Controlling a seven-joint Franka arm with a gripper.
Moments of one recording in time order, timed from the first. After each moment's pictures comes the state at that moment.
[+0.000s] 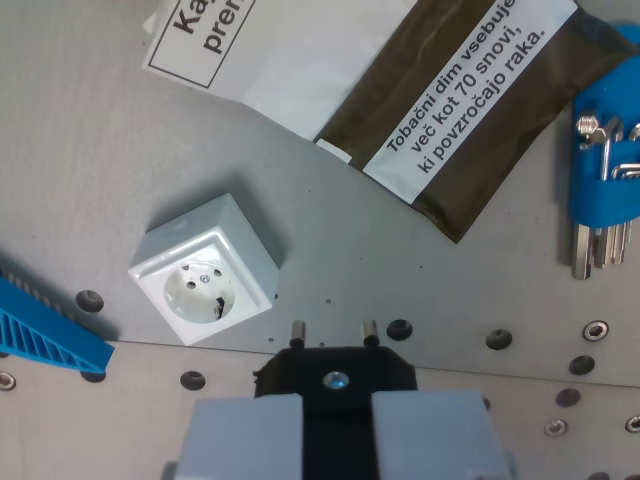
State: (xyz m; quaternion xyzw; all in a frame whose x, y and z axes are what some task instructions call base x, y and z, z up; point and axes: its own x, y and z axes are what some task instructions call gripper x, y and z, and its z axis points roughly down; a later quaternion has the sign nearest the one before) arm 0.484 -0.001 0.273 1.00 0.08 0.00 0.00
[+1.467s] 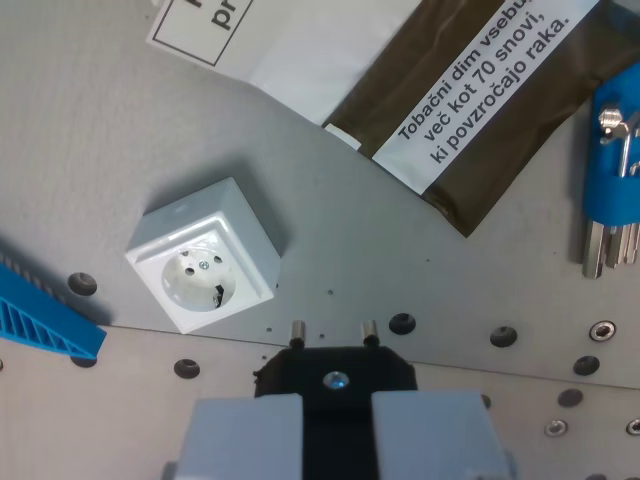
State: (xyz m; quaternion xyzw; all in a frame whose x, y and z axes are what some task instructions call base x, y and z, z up) arm 0.476 0.004 0.259 0.99 0.10 -0.02 0.00
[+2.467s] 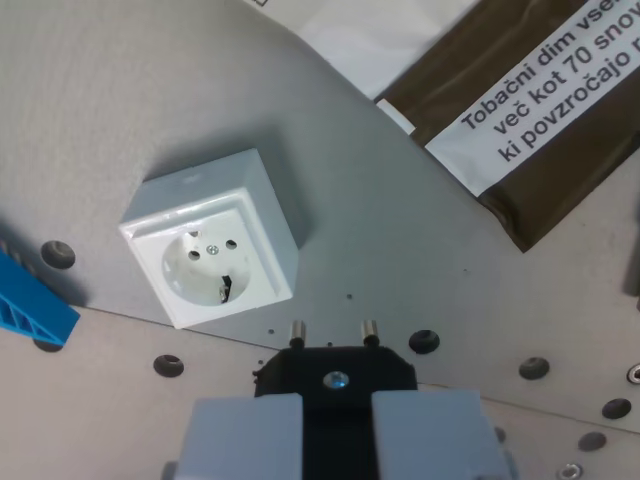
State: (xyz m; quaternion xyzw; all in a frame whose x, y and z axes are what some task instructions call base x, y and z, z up) arm 0.444 0.022 0.210 0.99 0.17 -0.02 0.00
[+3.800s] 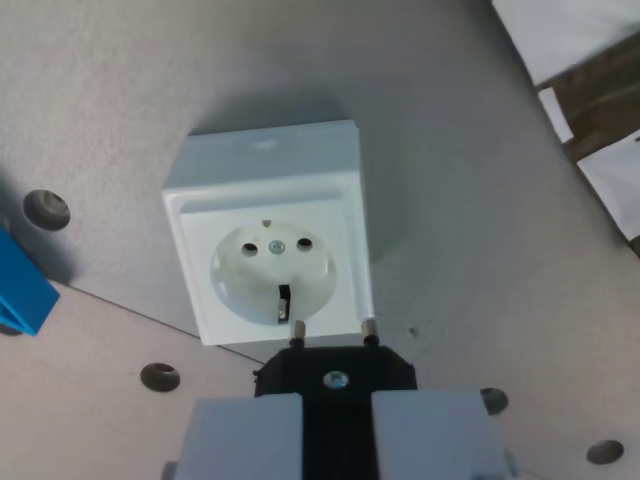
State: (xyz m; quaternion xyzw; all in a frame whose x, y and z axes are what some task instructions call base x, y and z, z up) arm 0.400 0.048 0.140 0.96 0.27 -0.03 0.00
